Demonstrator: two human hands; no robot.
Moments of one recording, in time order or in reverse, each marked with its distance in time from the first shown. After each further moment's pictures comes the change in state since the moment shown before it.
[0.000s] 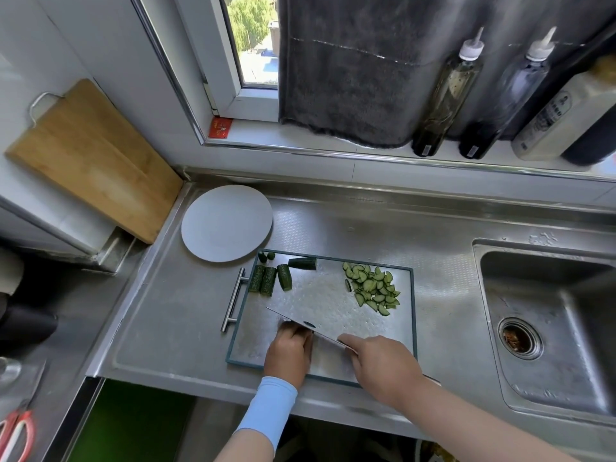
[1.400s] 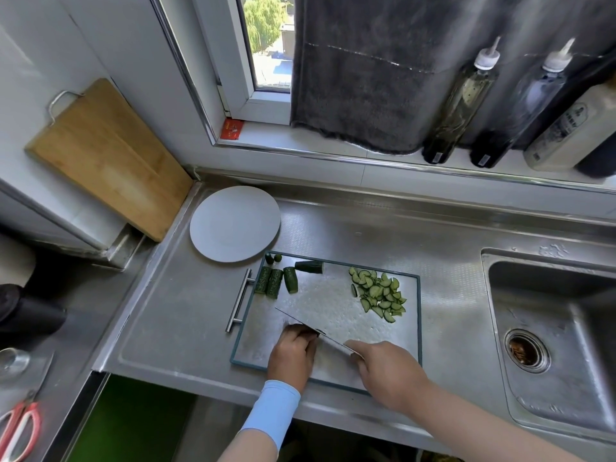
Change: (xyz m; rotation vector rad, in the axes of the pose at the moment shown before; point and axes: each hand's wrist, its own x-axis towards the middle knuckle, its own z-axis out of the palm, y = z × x) left_hand -0.002 -0.002 0.002 -0.088 0.066 -0.007; right_hand 0.003 0.006 -0.001 0.099 -0.033 -0.015
